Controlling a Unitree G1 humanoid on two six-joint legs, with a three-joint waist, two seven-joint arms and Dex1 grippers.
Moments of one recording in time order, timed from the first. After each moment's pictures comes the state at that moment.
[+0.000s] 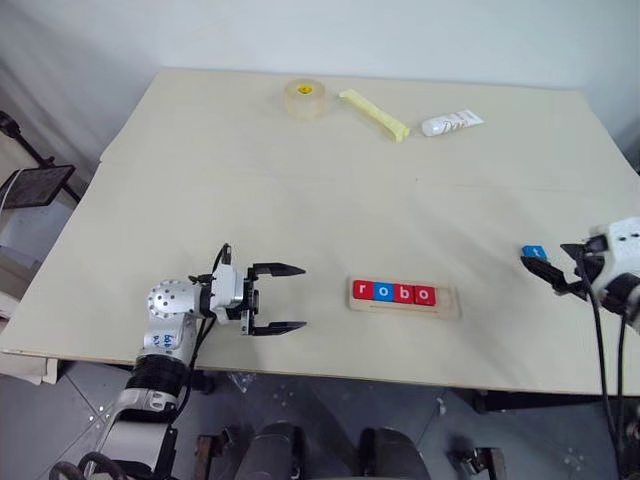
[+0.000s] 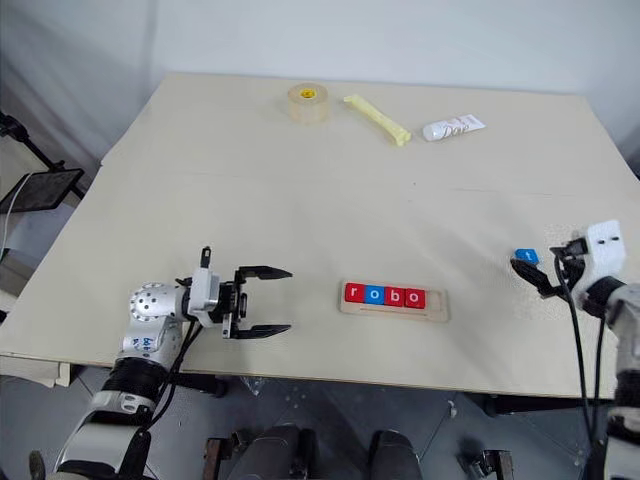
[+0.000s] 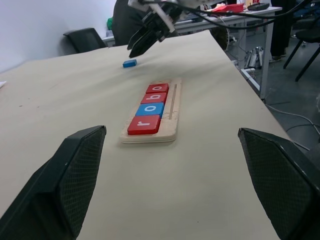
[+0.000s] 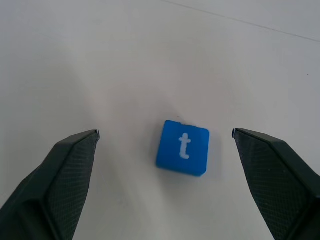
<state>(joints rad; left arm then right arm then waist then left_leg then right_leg) -0.44 0.40 -0.01 0.43 -0.39 -0.41 -1.40 -0.48 -0.82 -0.35 0.64 0.24 0.28 0.78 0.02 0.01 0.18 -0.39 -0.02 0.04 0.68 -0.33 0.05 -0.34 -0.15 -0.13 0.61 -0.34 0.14</state>
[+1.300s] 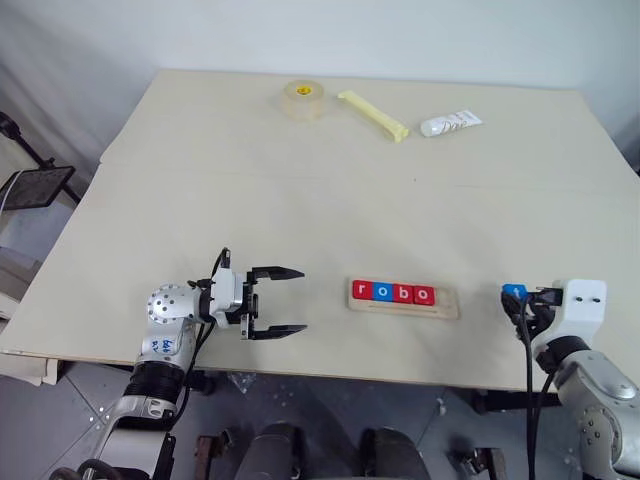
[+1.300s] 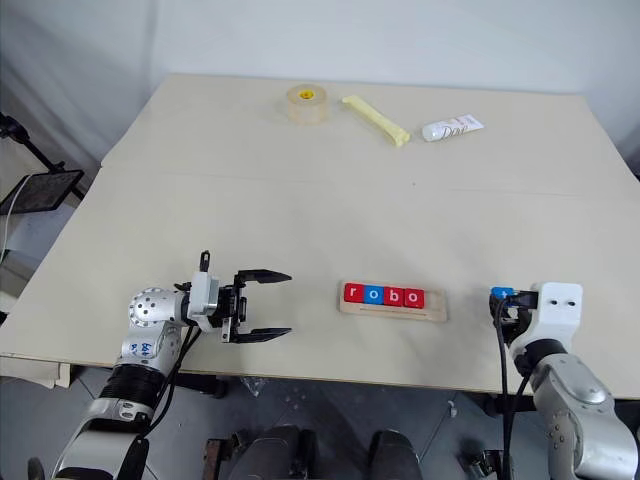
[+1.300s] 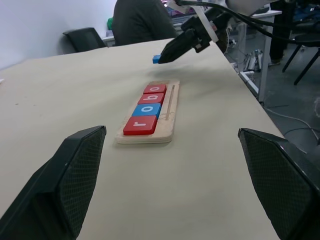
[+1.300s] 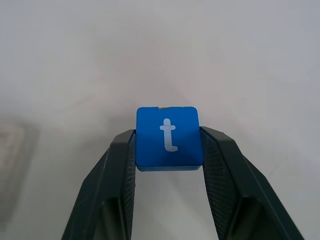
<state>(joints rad) -0.45 0.39 -0.01 0.45 -0.39 -0.40 -1.41 0.10 -0.38 -0.46 -0.47 0.41 0.73 0.20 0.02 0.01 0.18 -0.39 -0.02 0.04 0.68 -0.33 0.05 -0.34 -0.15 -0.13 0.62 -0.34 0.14</state>
